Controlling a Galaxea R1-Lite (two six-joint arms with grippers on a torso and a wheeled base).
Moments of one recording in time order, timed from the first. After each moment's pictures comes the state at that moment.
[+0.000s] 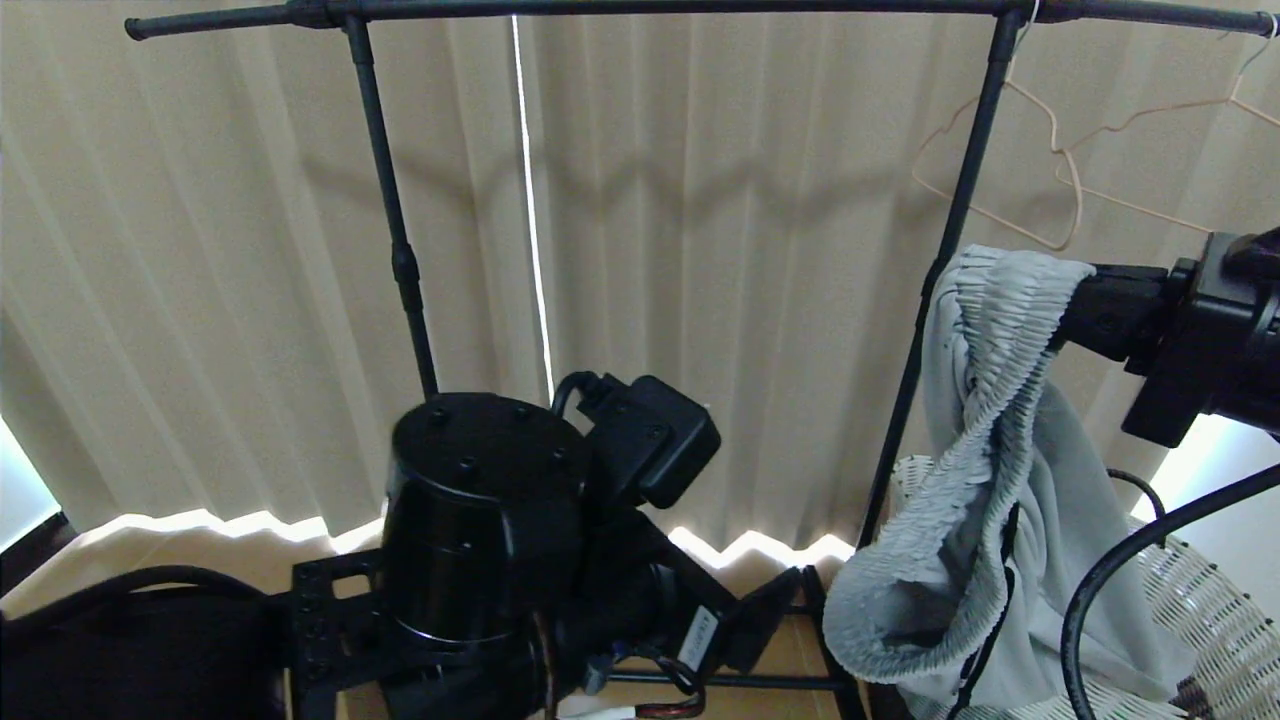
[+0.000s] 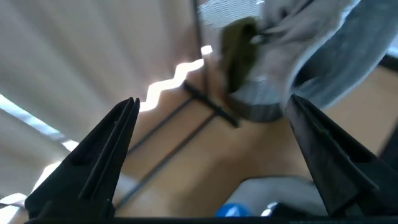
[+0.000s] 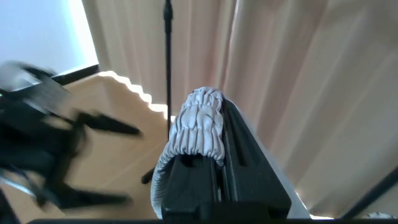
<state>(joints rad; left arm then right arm) -0.98 1.69 -0.80 -0.56 0.15 0.01 0.64 1.24 -0.91 -0.26 0.06 0.05</state>
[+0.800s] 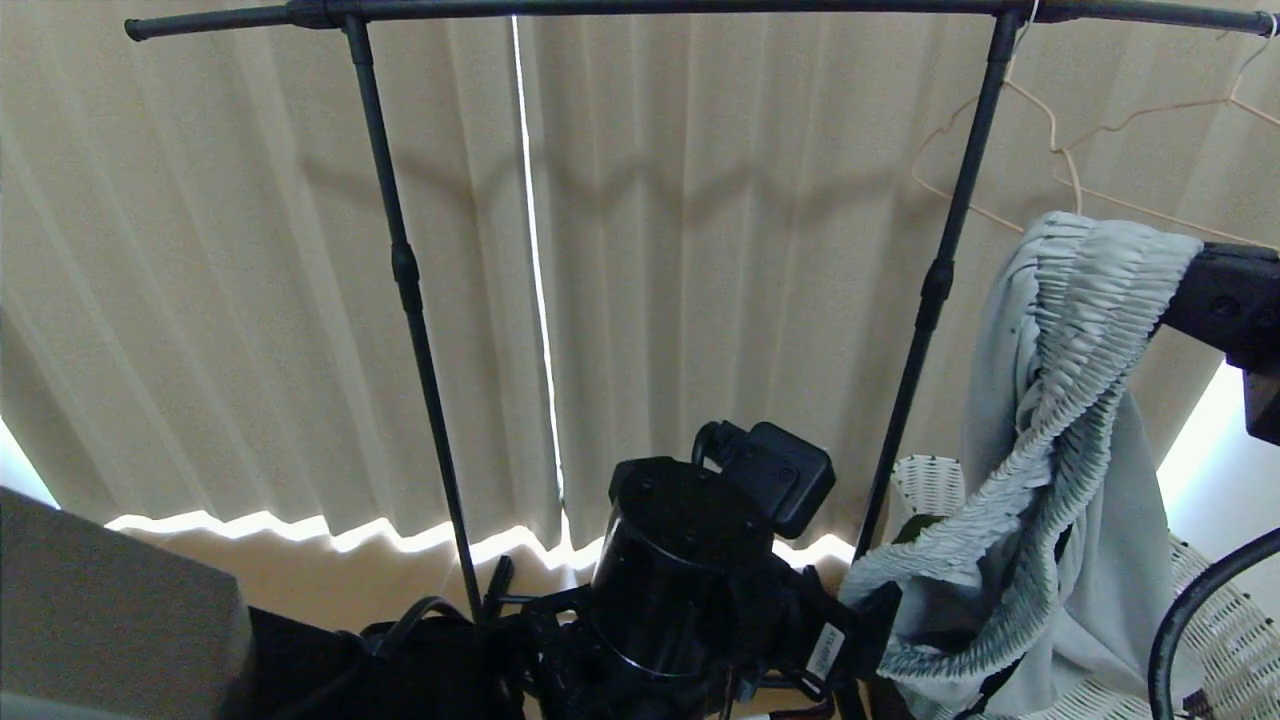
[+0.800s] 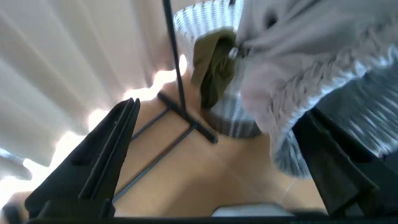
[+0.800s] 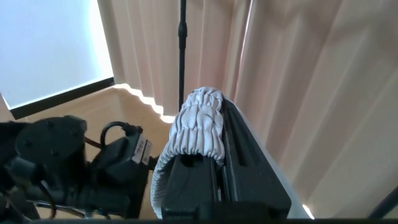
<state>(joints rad) -1.05 1.95 -0.91 -0.76 0.20 -0.06 0.64 1.15 -0.90 -0.25 0.09 0.07</state>
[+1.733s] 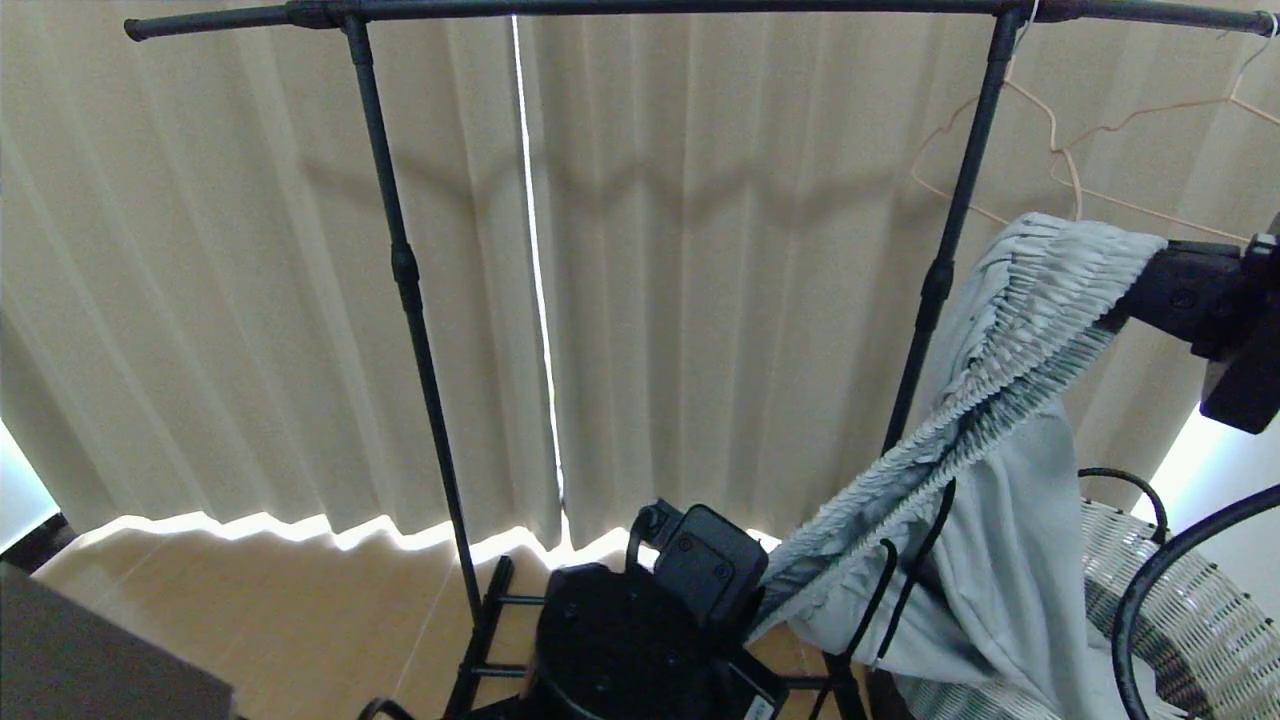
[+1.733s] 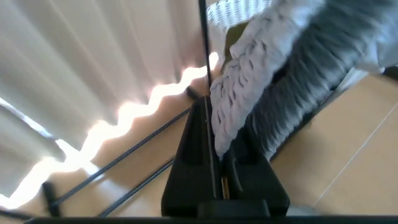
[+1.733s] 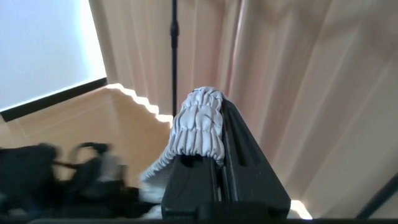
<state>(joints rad) -1.08 1.92 -0.62 -1.00 0.37 0.00 0.59 1.19 -0.91 -0.26 0.08 0.07</state>
